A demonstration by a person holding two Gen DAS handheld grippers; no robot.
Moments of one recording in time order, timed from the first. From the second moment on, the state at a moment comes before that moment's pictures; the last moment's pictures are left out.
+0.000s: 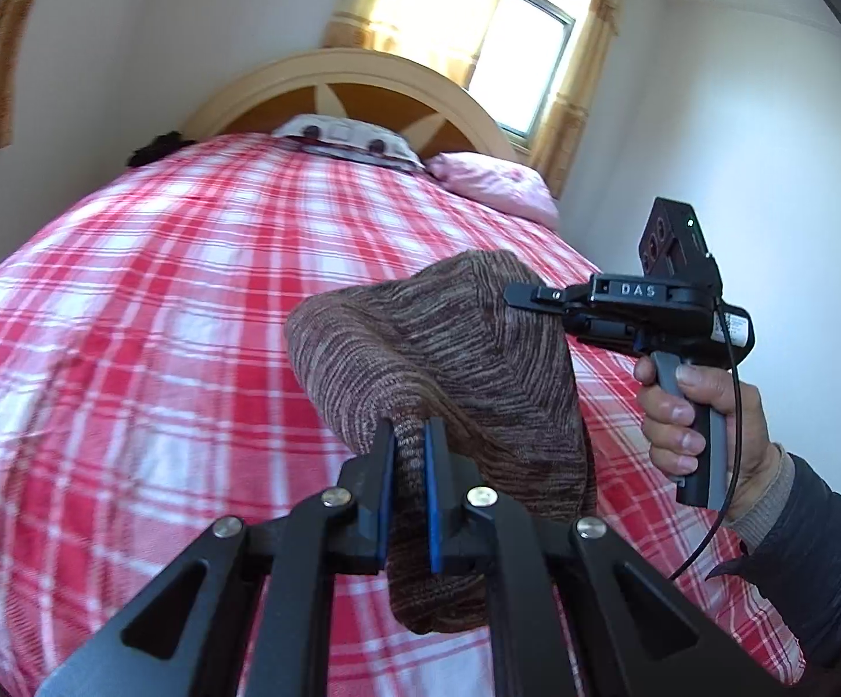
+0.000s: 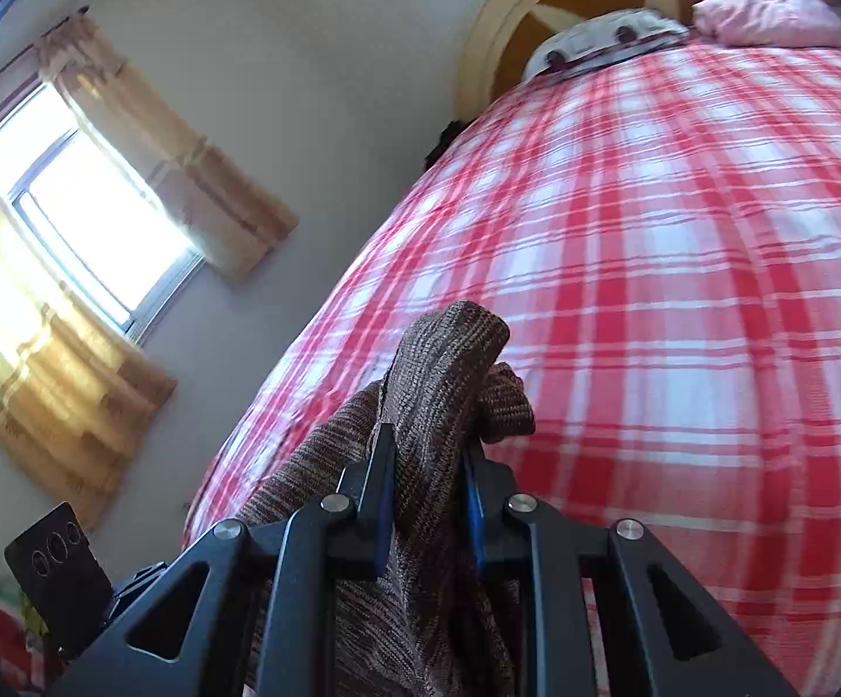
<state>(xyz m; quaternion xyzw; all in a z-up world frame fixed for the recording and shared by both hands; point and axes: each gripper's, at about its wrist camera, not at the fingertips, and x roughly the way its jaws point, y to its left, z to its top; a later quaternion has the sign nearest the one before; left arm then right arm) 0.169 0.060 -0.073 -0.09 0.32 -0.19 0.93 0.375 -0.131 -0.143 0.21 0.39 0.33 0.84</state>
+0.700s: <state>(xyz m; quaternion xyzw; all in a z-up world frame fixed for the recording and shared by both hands) 0.140 0.149 -0.146 -0.11 0.38 -0.08 0.92 0.420 -0.013 -0.211 0.18 0.45 0.34 0.80</state>
